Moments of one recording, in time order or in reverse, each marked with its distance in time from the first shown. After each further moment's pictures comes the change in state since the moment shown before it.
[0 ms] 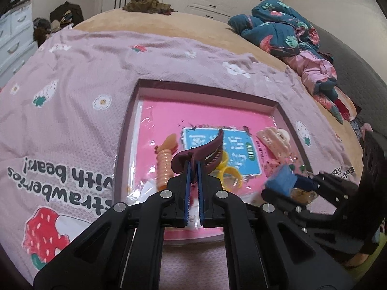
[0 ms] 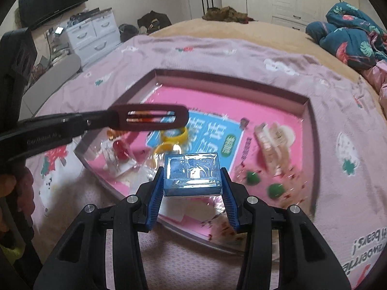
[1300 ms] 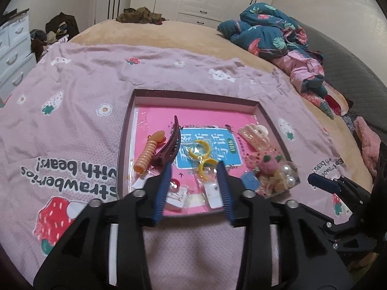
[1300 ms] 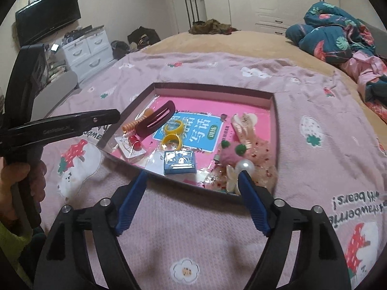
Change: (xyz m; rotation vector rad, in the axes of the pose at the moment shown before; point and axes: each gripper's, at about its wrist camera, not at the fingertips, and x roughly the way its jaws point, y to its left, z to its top) left arm -0.051 -0.023 -0.013 0.061 -0.047 -0.015; right arm -0.089 -0.001 -0.039 0.079 -0.097 -0.048
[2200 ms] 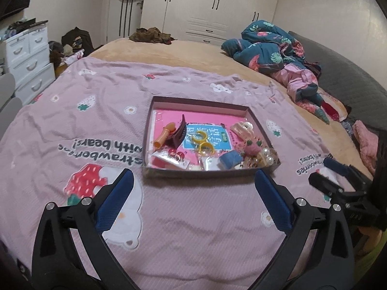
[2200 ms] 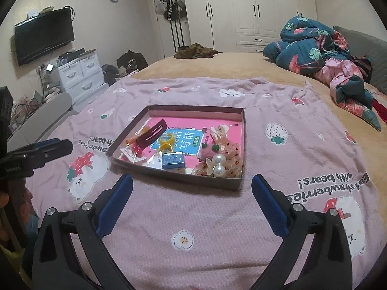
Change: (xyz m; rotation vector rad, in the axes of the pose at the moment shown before) left arm -0.099 -0.015 -0.057 0.001 -0.116 0.070; right arm -0.083 0.003 -0.031 0.048 -0.142 -0.077
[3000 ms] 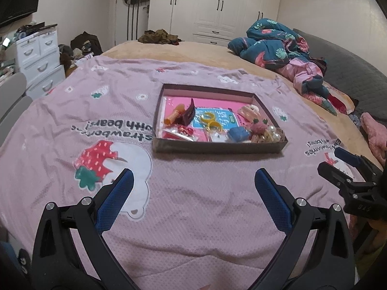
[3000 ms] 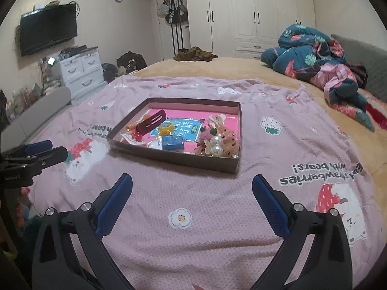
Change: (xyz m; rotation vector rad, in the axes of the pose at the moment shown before) left arm -0.014 -0.004 -0.055 0.014 -0.019 0.059; right arm -0.014 0.012 -0.046 -0.058 -0.041 -0.049
